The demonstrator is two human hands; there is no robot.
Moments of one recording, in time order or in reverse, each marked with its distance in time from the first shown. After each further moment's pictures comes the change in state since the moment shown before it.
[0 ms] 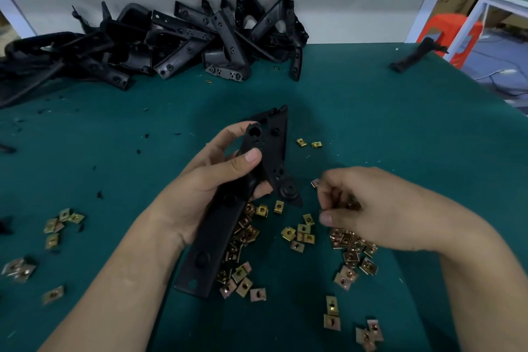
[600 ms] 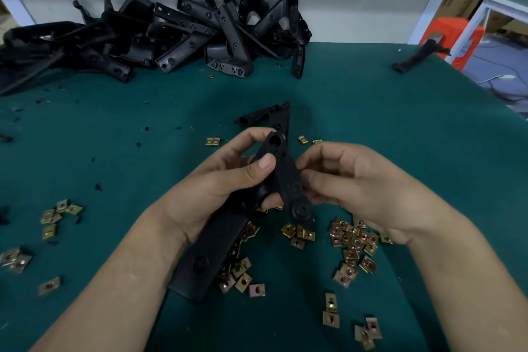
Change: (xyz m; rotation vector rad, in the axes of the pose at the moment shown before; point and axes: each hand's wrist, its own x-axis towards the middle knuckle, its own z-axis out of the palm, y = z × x) left_hand 0.001 -0.012 -0.004 0.072 -0.137 -0.050; right_hand 0.010 -0.020 0.010 0.859 0.067 -0.090
